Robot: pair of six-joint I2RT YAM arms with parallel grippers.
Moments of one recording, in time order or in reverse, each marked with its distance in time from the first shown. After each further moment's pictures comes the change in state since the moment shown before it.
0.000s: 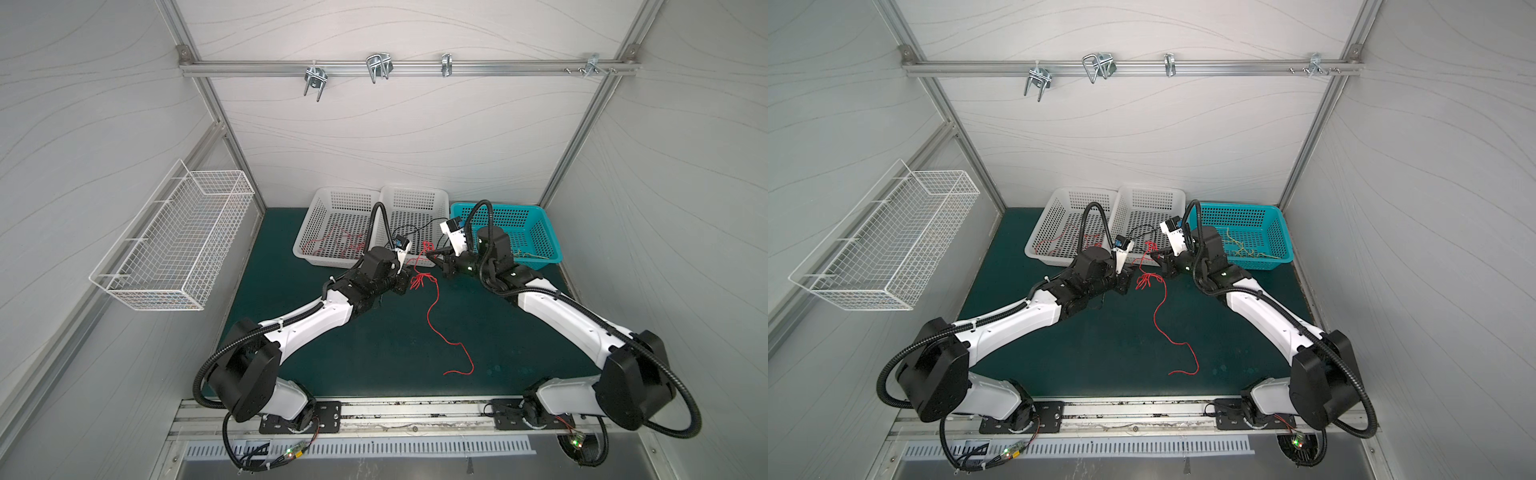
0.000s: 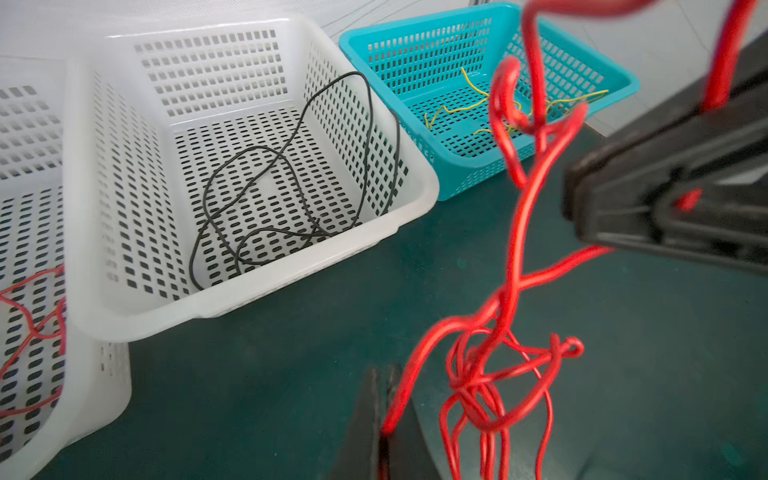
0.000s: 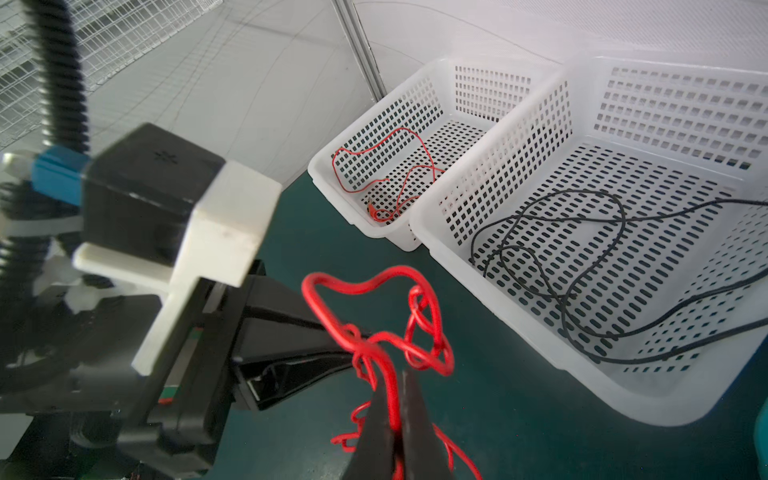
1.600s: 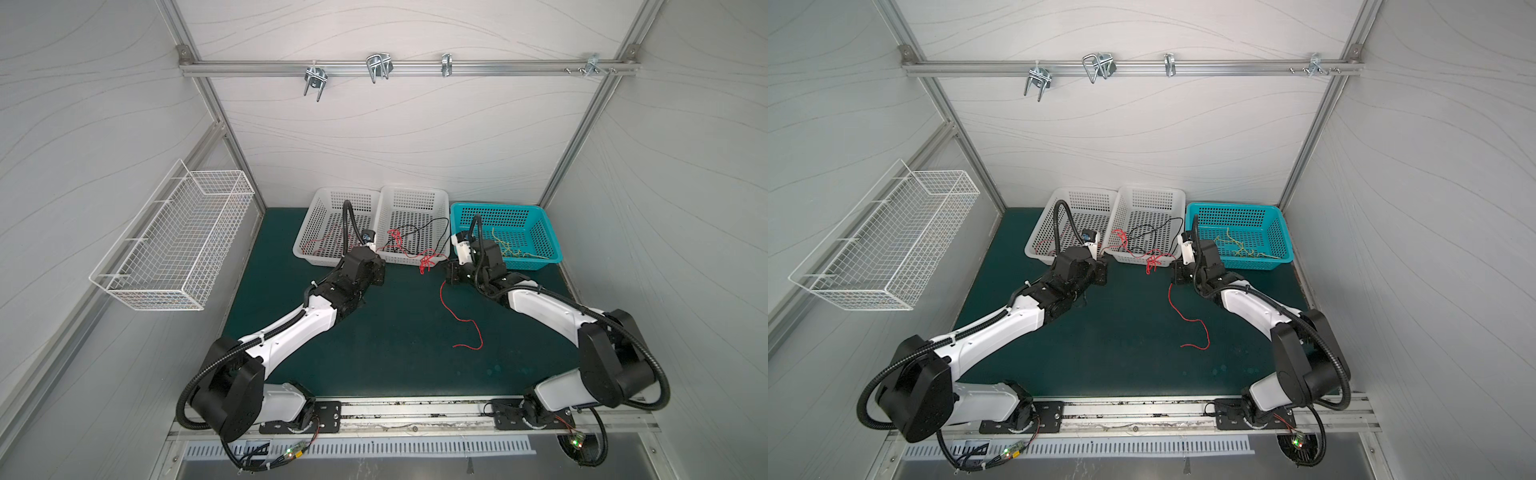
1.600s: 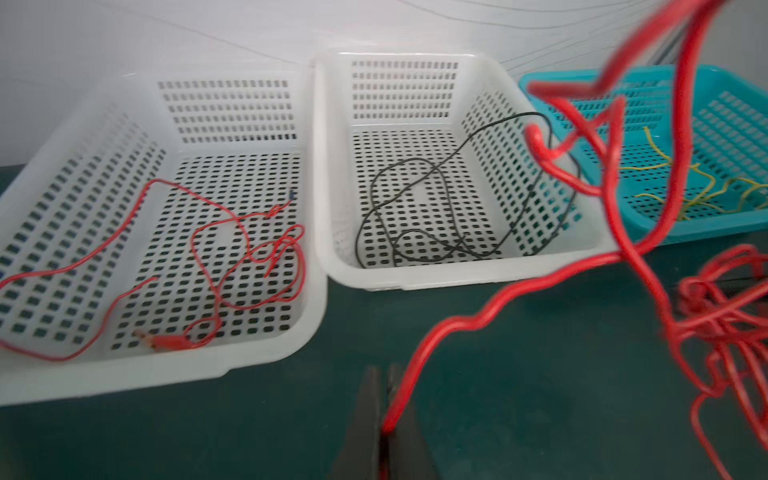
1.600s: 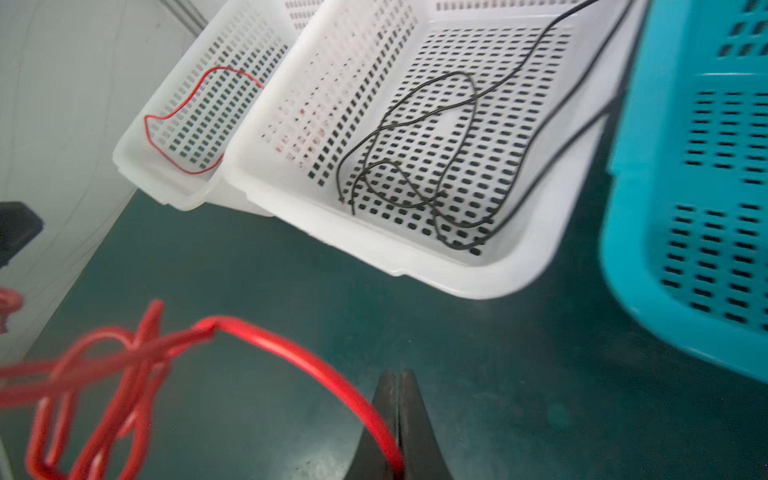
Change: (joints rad) left arm 0.115 -0.137 -0.091 -0.031 -0.270 -0.091; right arm -0.083 0.091 -0.148 0.062 0.252 0.119
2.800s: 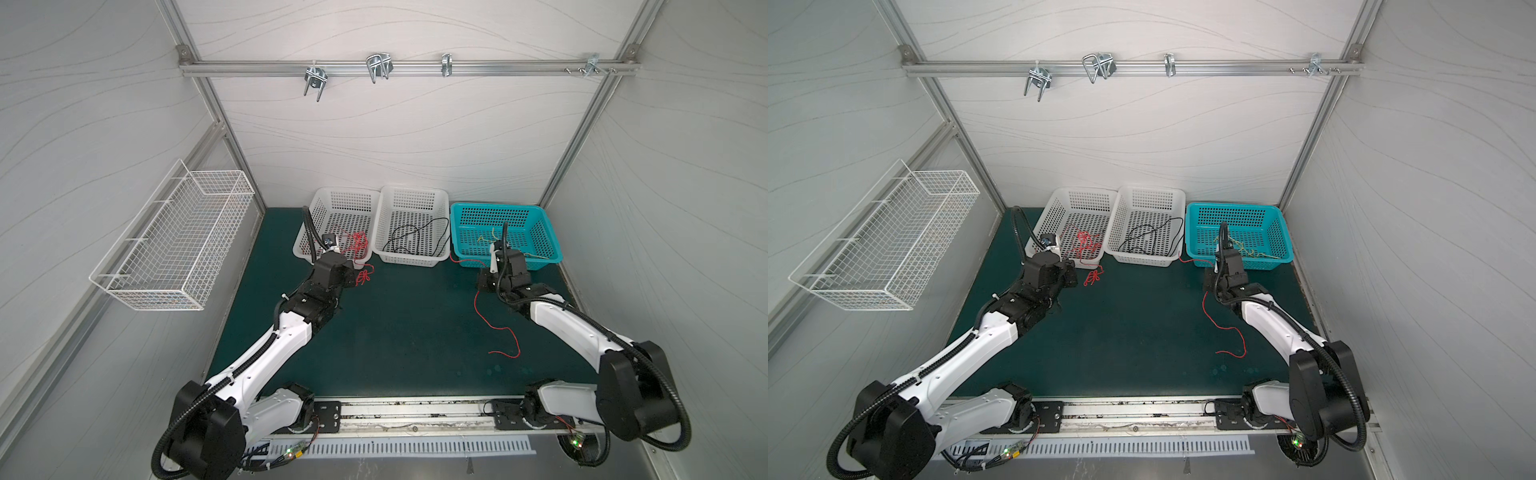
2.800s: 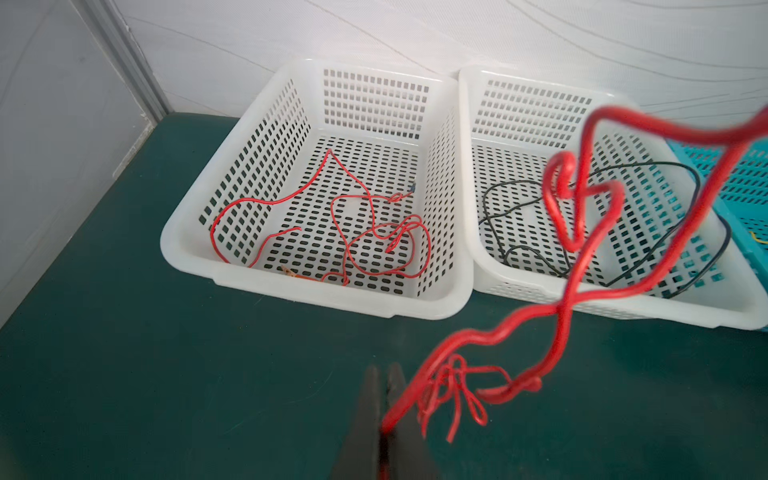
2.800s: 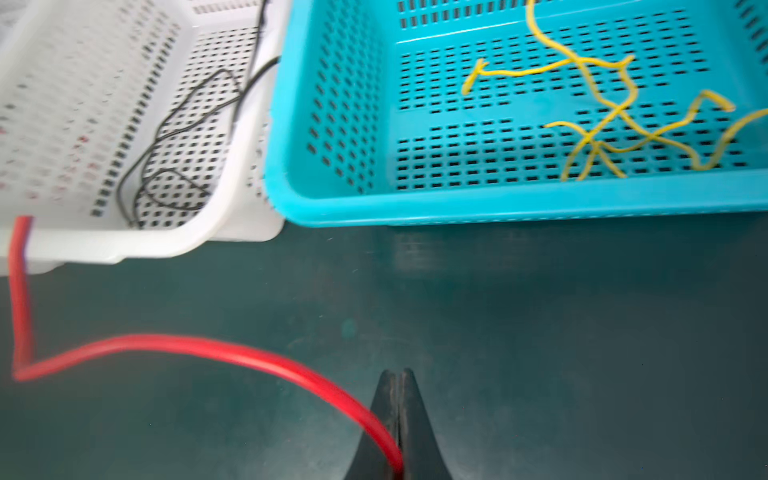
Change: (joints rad) left arm 0.132 -0.203 -0.082 -0.121 -0.093 -0.080; right arm -0.114 -0.167 -0.115 -0.173 0.260 0.036
